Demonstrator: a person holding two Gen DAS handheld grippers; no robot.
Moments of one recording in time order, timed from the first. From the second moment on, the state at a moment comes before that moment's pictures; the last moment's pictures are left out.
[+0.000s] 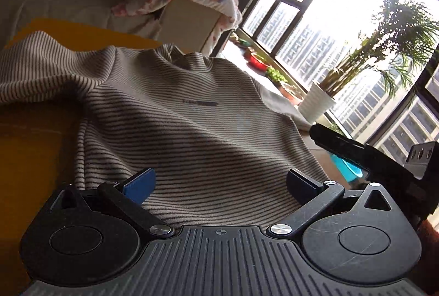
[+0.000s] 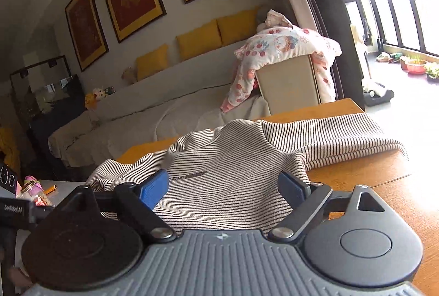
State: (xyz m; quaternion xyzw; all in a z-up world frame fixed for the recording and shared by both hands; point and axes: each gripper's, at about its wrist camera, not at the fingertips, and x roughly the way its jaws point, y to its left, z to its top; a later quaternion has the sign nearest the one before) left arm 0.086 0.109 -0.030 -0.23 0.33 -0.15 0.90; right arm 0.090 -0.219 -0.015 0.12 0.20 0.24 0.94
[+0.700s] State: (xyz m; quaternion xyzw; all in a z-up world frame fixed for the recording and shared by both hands) left arm 0.140 0.227 -0.017 -0.36 0.23 0.16 0.89; right arm 0.093 -0.220 -0.019 0.13 0.20 0.24 0.94
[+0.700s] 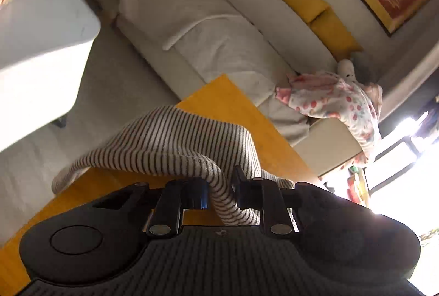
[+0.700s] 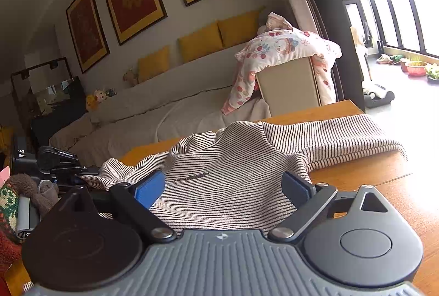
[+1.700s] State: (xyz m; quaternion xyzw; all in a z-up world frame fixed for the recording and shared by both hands) left arm 0.127 0.152 -0.023 -0.38 0.28 -0.10 0.88; right arm 0.124 -0.149 0.051 -0.05 0.18 0.27 0.94
